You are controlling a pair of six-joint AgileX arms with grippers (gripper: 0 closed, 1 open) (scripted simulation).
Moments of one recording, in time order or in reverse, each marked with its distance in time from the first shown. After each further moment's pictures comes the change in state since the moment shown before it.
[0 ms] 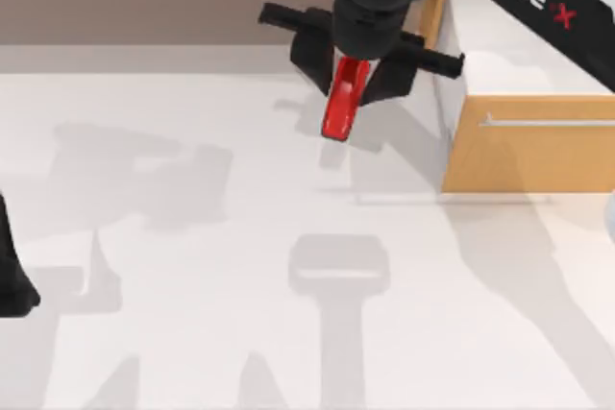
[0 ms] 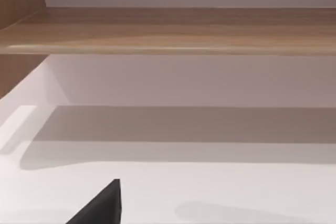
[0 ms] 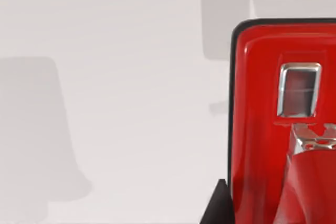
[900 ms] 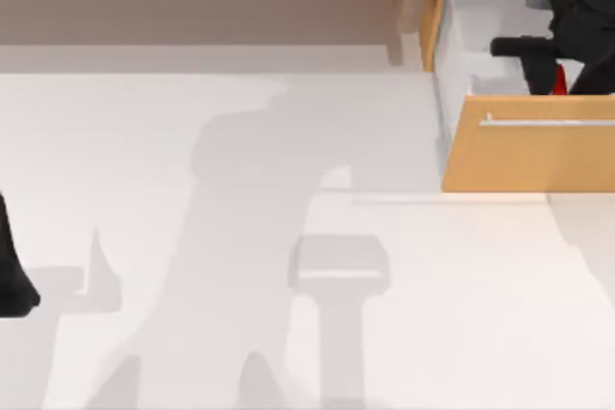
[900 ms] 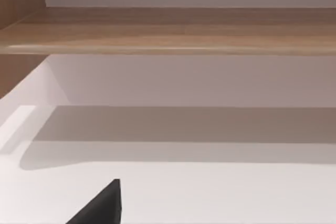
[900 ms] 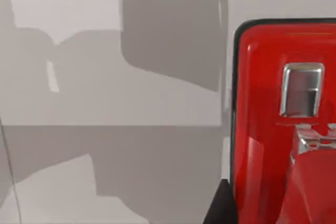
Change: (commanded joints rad) left arm 0.000 0.000 0.000 0.000 0.000 0.000; right arm -0.488 0.009 -0.293 0.121 -0.078 -0.740
